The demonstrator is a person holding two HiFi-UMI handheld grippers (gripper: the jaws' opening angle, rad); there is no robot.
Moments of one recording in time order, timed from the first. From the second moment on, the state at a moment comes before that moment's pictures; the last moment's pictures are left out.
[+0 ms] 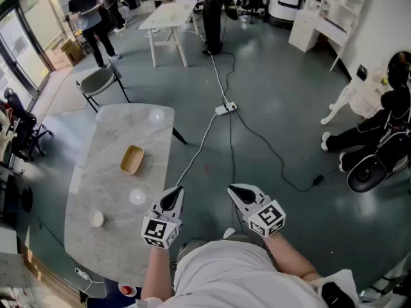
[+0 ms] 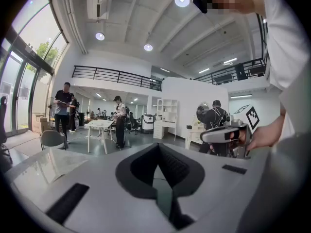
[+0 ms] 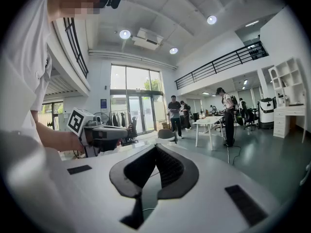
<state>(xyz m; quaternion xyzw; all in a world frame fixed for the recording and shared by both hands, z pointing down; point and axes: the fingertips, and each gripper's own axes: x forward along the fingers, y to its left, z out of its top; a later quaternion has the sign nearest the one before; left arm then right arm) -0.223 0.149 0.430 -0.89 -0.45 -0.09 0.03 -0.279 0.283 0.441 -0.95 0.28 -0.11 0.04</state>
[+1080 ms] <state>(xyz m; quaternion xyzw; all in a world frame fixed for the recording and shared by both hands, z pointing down) -0.111 0.243 0.465 -0.89 -0.43 -0.13 0.06 -0.161 0.390 0.469 -0.95 0.26 -0.12 0.08</state>
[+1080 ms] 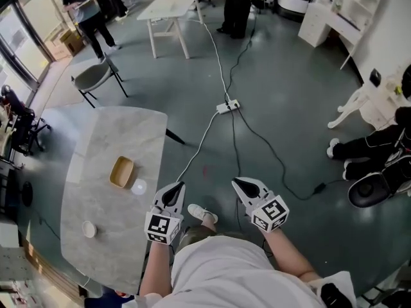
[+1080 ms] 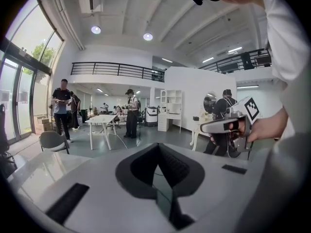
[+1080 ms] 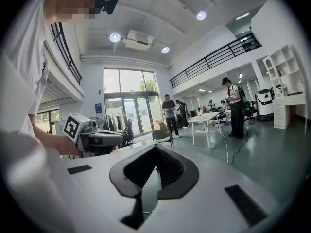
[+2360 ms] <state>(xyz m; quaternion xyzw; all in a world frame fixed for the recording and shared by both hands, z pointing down) 0.049 -0.050 0.493 -0.98 -0.03 -0.19 -0.02 0.137 0.076 0.487 -0.73 0.65 -0.18 -0.04</state>
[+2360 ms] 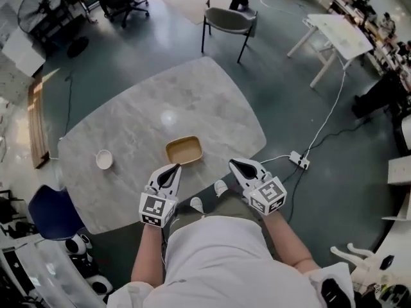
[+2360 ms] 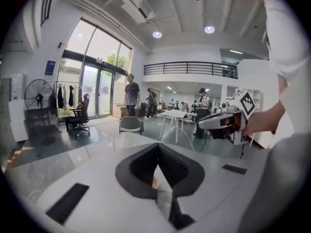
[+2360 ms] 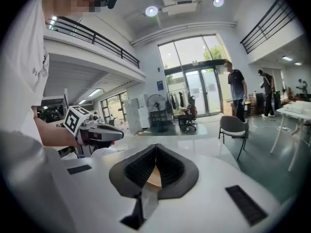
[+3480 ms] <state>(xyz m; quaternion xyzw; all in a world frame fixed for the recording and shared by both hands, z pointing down) -0.107 -0.053 0.547 -0.88 0.36 -0.26 -0.13 0.085 -0.058 0.638 -0.42 0.85 -0.23 -0.20</state>
